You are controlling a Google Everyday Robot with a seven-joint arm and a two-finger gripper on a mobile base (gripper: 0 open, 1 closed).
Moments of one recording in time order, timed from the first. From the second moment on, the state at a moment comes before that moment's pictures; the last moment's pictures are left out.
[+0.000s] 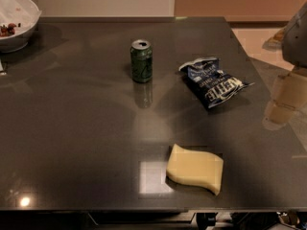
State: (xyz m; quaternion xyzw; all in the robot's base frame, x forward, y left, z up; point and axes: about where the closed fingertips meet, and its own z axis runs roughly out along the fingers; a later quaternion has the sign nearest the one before) arm 0.438 -0.217 0.976 -0.60 0.78 -0.03 0.16
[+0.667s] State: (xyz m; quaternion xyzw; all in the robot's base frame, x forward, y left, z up) arm 0.435 -0.206 0.973 -0.62 0.77 -0.02 0.16
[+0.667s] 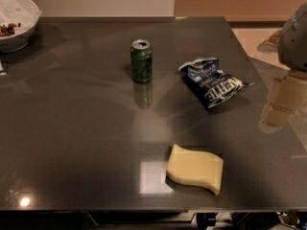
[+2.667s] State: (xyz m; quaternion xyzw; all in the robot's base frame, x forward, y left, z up) arm 0.354 -0.090 0.852 -0.75 0.64 0.09 0.16
